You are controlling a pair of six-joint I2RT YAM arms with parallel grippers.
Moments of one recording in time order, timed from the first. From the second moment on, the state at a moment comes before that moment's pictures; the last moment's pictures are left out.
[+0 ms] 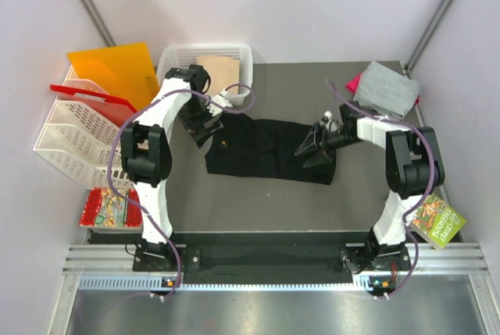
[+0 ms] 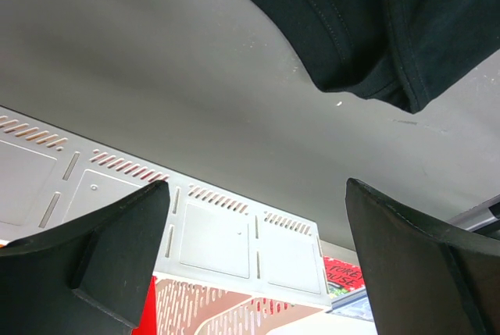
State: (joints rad) left arm -0.21 2.06 1.85 -1.30 0.07 0.77; right arm 0.15 1.84 1.15 -0.57 -0.97 0.58
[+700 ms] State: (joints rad) left arm -0.22 2.06 1.87 -1.30 0.05 0.77; right arm 0.11 1.90 1.14 -0.68 -0.99 0.47
